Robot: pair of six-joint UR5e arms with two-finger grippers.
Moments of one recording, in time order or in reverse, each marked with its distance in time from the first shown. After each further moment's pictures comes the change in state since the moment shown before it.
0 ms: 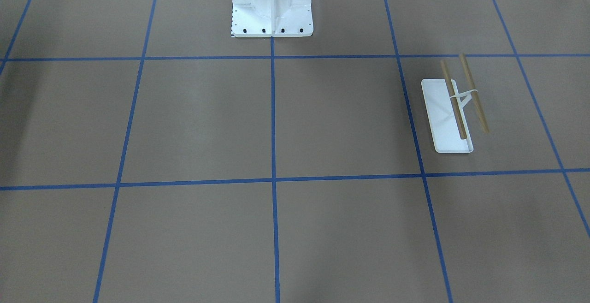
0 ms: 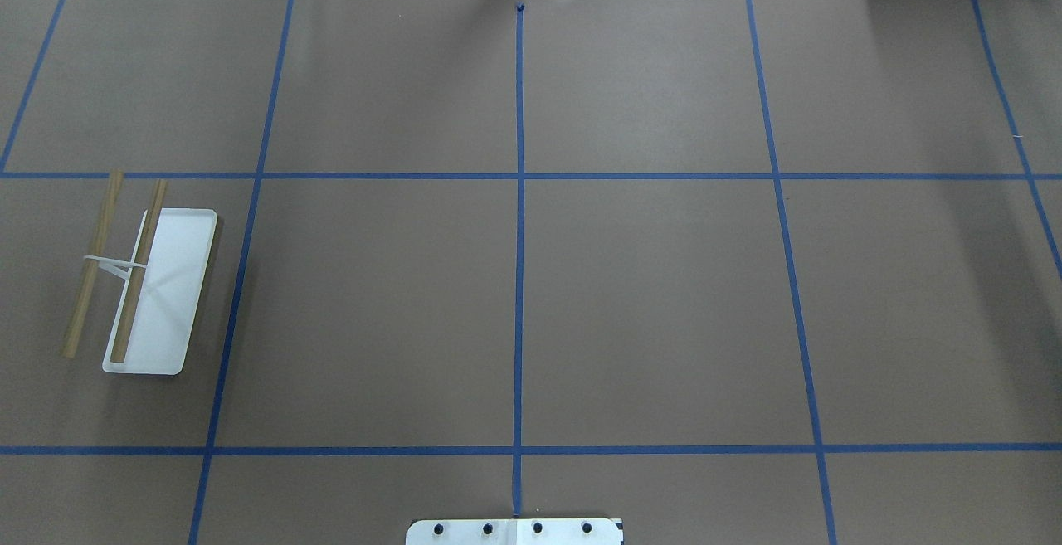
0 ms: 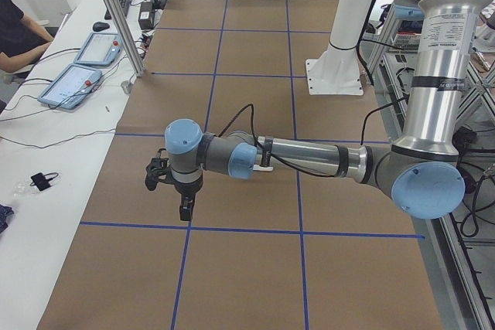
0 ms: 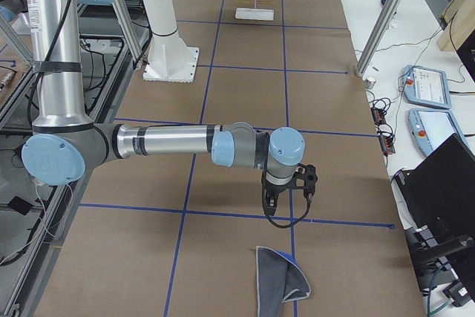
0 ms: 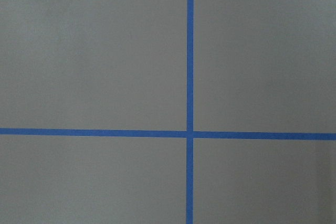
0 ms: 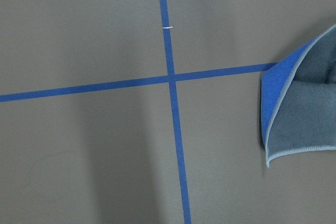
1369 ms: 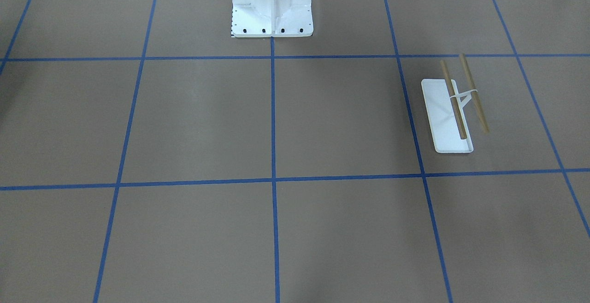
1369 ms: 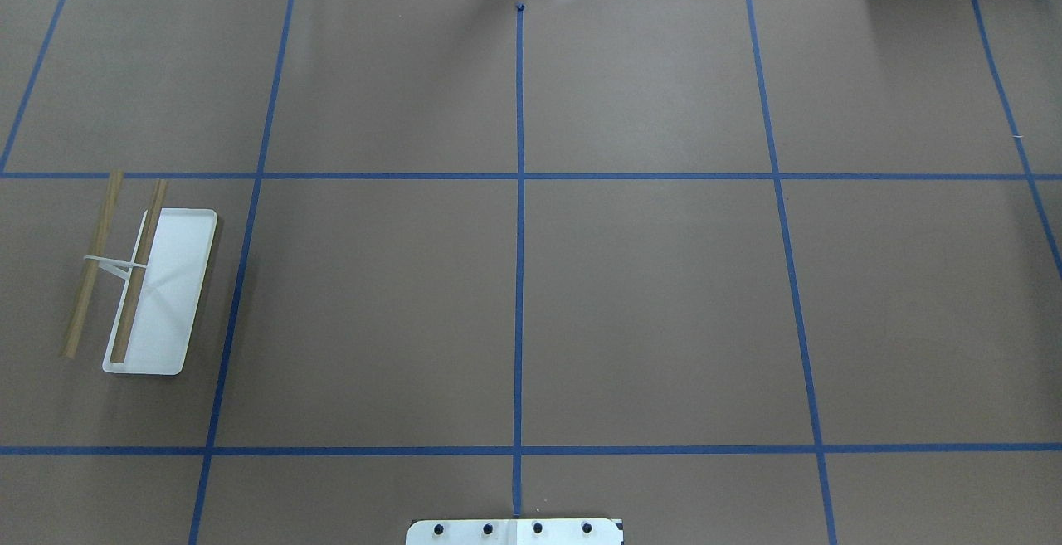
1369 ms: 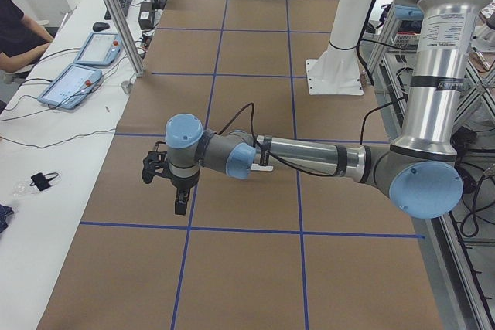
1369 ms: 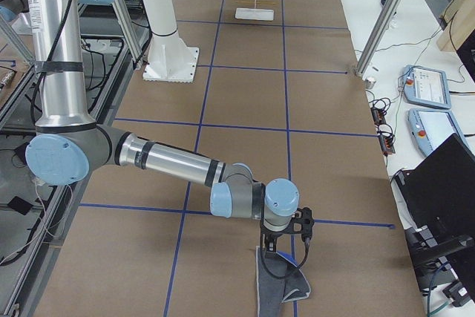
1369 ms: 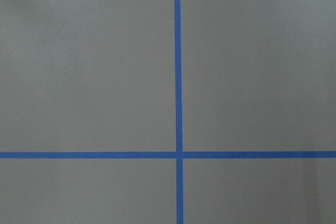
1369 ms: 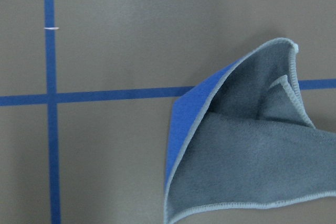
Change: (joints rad) left arm 0.005 -0.005 0.005 -0.082 -0.001 -0.060; right arm -0.002 0.046 -0.435 0.441 -0.104 -0.023
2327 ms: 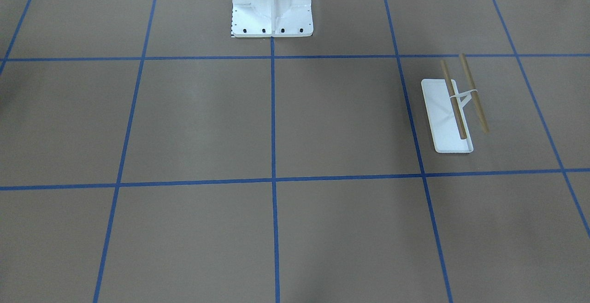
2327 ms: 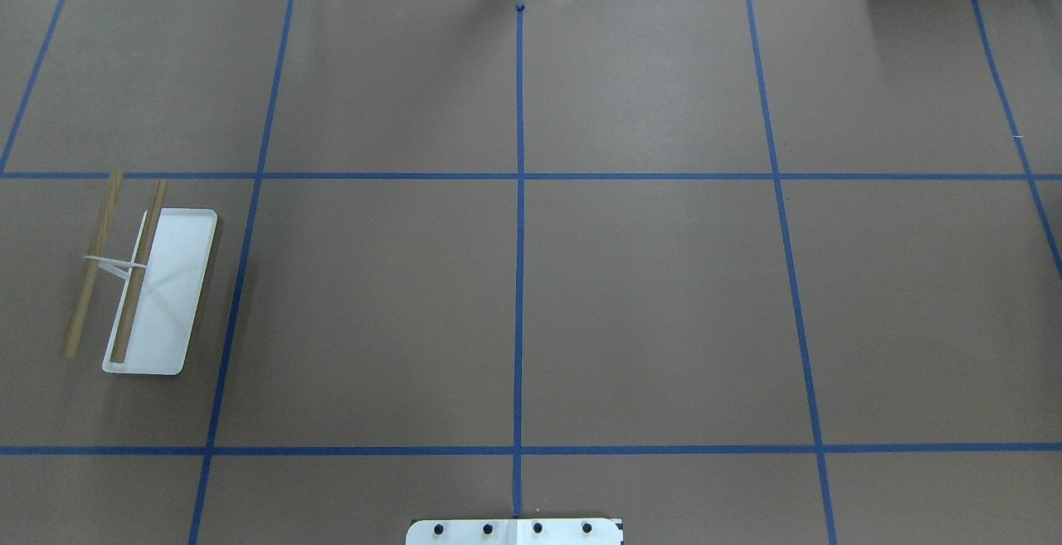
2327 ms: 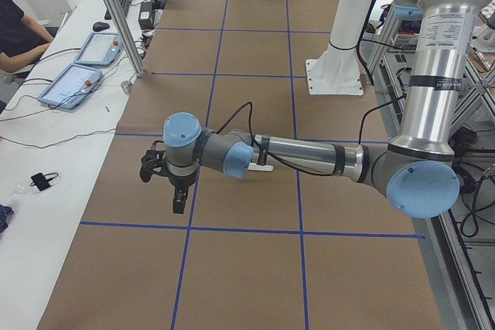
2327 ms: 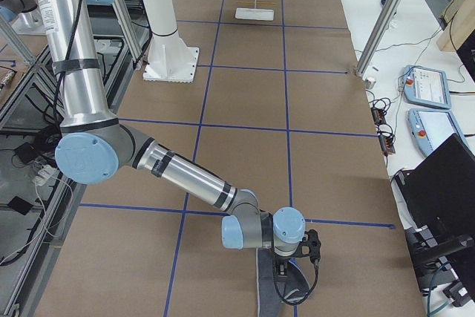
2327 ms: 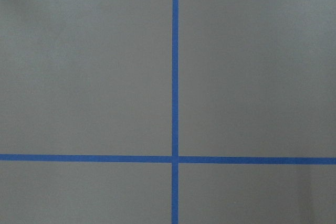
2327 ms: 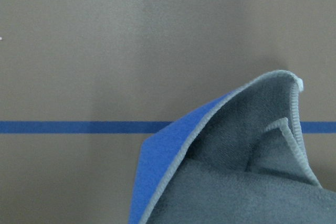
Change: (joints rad) left arm 0.001 -0.014 0.012 -0.001 0.000 -0.005; right arm -0.046 0.109 -0.277 0.236 0.000 0.016
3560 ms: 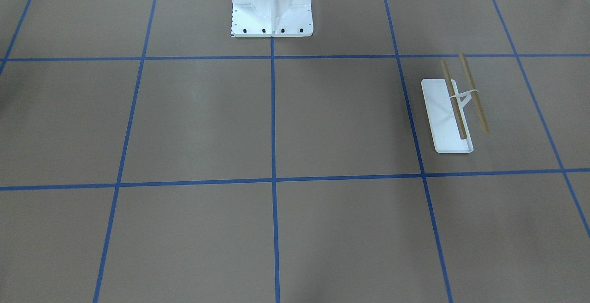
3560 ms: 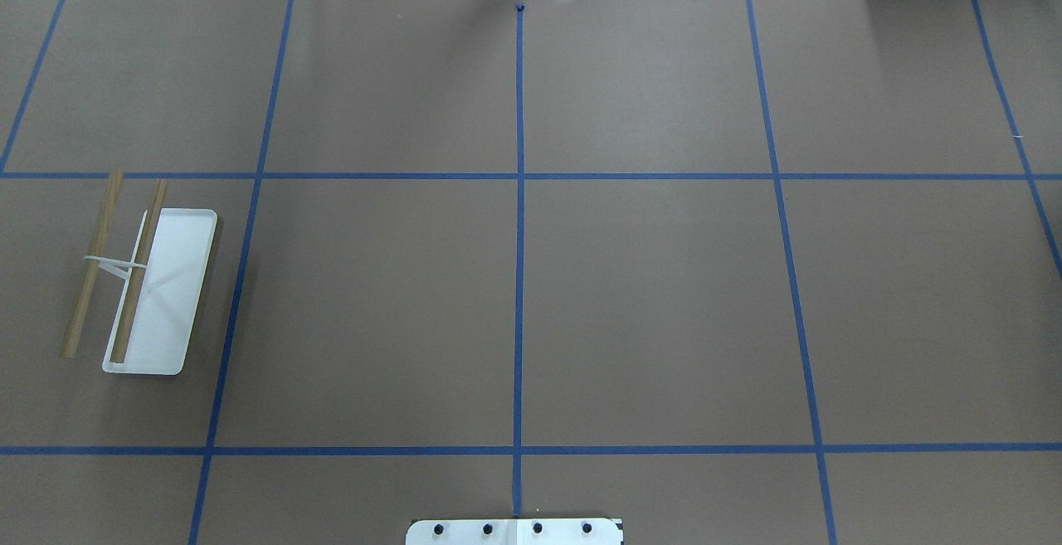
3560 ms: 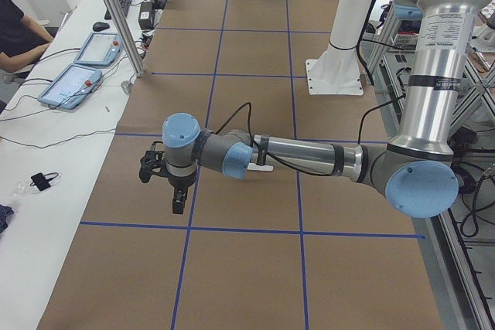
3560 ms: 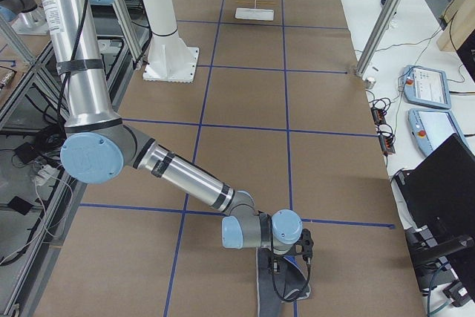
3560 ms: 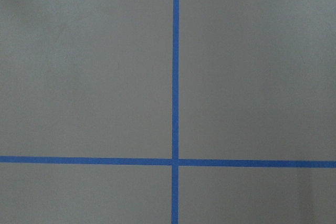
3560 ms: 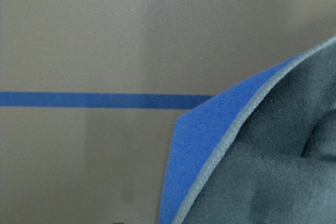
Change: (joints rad) left arm 0.000 -0.003 0.005 0.001 0.000 0.000; right arm -0.048 -0.006 -0.036 -0.001 0.030 0.008
